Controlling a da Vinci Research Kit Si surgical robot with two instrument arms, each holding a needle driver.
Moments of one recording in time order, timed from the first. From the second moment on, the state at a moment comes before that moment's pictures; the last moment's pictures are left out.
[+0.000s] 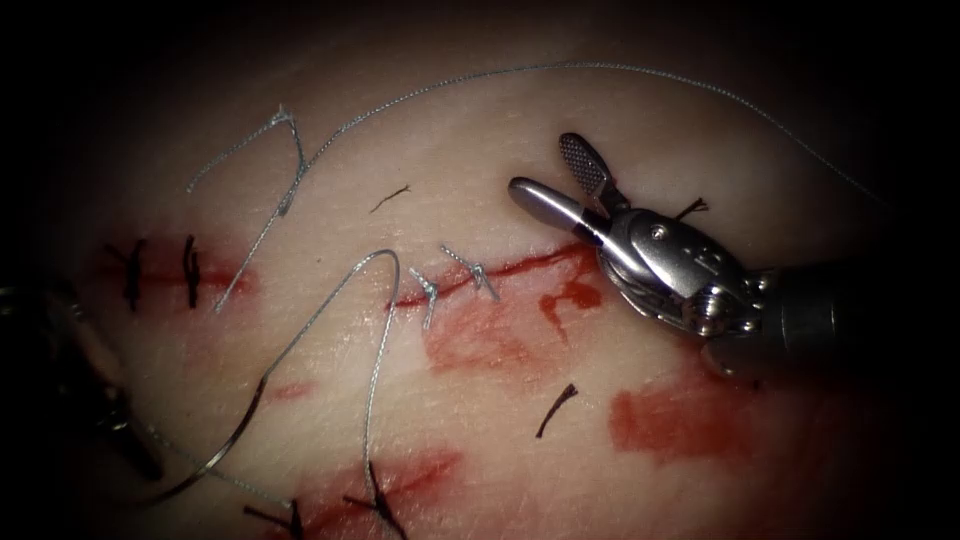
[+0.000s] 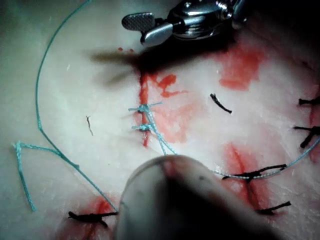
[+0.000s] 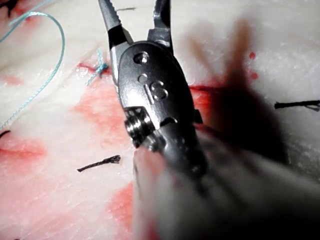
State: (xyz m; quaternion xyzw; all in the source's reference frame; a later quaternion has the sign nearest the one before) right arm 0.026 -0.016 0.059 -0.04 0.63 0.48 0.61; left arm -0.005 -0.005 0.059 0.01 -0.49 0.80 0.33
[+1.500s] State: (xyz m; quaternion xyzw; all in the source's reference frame) right arm 0.026 -0.016 0.058 -0.04 0.63 0.48 0.61; left arm -0.007 -0.007 0.061 0.06 -0.52 0.75 0.41
